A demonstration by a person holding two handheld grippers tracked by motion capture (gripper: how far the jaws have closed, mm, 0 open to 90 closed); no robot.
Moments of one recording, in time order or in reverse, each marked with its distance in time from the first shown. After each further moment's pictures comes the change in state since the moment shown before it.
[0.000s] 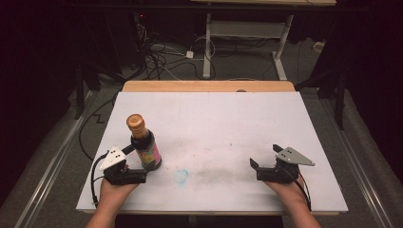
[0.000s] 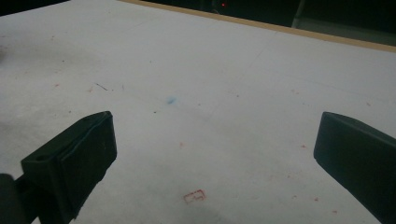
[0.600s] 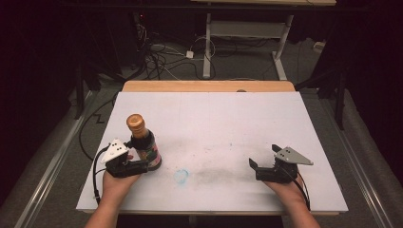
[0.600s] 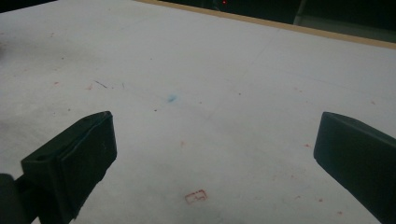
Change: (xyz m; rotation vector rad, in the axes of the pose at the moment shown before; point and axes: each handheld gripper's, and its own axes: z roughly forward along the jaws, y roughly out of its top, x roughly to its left) left arm -0.003 0.013 0.012 -0.039 -0.027 0.009; right arm 0.000 -0.001 0.003 0.009 0.001 0.003
